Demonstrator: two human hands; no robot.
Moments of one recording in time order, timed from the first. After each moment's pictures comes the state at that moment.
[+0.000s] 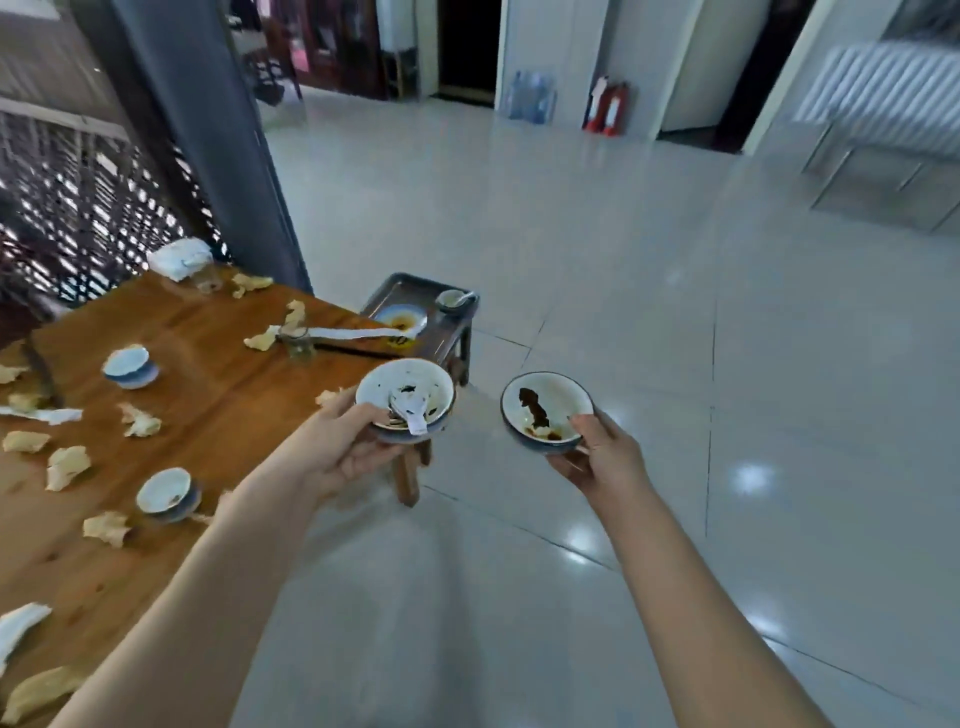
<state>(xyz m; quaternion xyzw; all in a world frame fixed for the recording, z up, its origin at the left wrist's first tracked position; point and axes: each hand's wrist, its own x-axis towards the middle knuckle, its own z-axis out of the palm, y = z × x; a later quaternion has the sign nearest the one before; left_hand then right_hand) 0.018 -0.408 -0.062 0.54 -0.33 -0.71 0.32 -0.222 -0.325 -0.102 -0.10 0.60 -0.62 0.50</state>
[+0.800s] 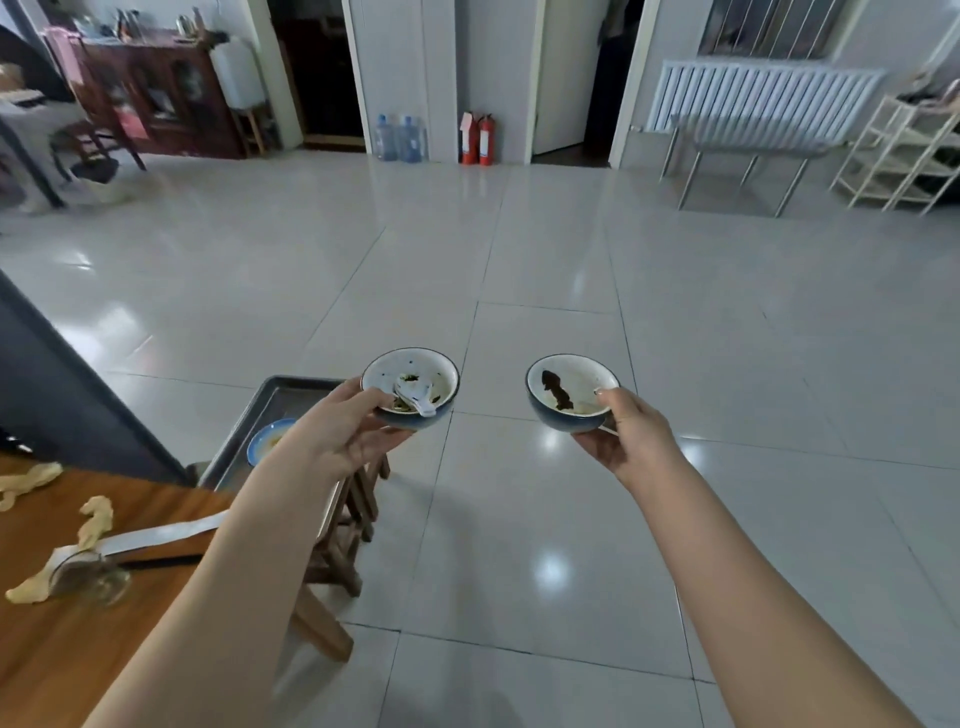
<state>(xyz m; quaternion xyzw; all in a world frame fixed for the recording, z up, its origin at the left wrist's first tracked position) -0.227 -0.643 -0.032 0.47 -0.41 -0.74 0.26 -0.459 -0.496 -0.069 -0.02 0.60 -0.71 0.38</state>
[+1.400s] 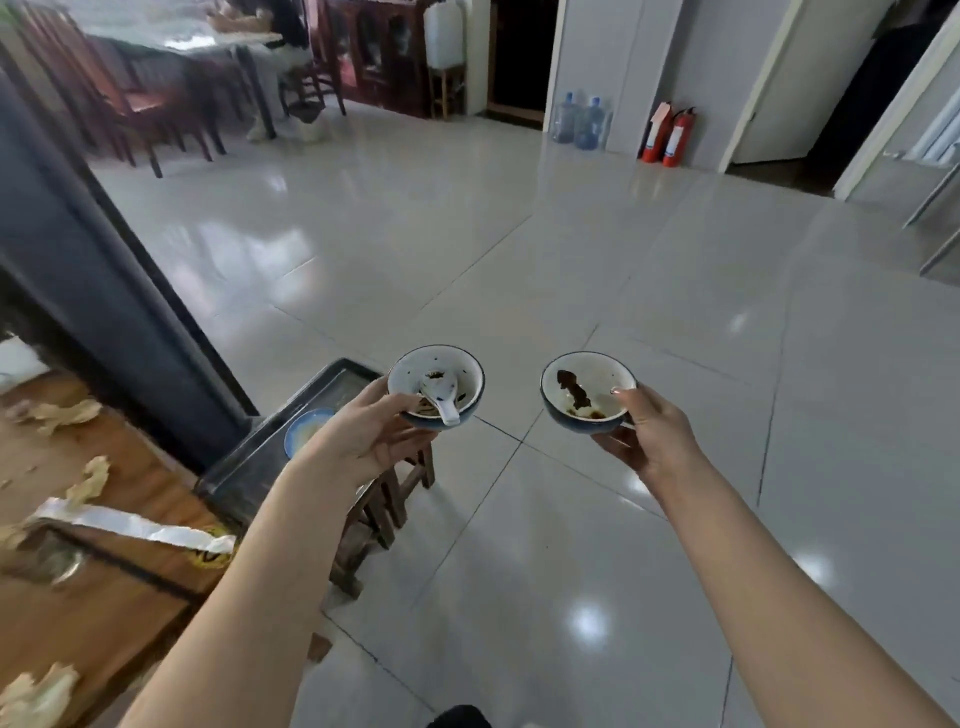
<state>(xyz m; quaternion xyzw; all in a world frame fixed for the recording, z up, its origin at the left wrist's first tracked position) -0.356 -0.781 -0.067 0.49 -0.29 -0.73 0.39 -0.631 -0.736 -0.090 -0.19 0.61 -0.58 0.50</state>
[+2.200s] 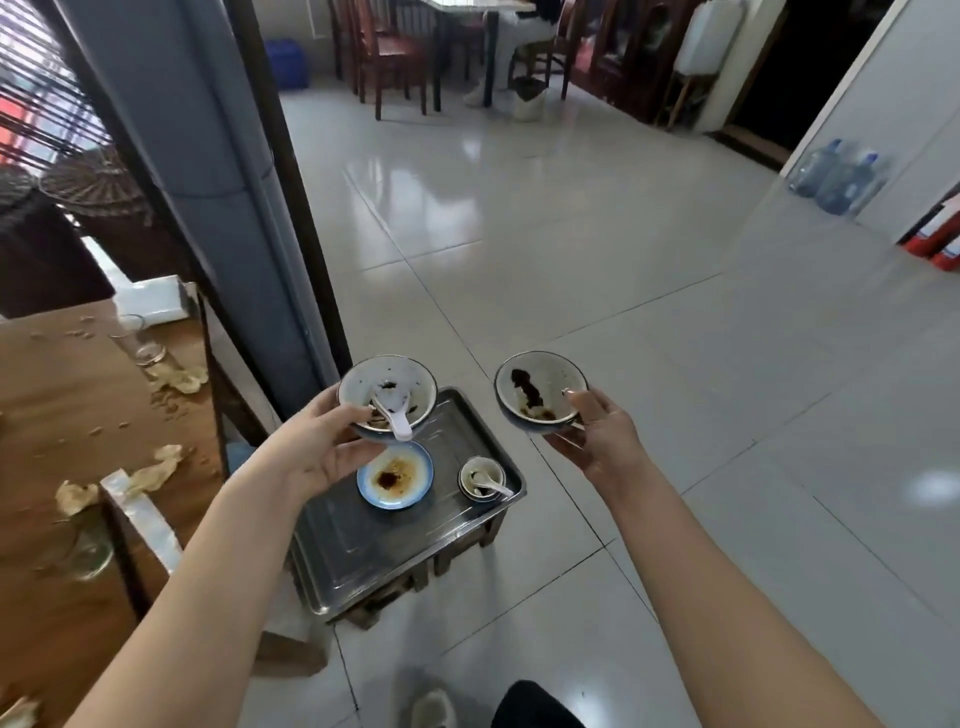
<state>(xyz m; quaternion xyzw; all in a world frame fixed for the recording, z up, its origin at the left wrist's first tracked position) -0.225 -0.961 -0.094 0.58 -0.08 -0.60 0.55 -0.479 -1.060 -0.106 -0.31 0.54 -0.41 0.66</state>
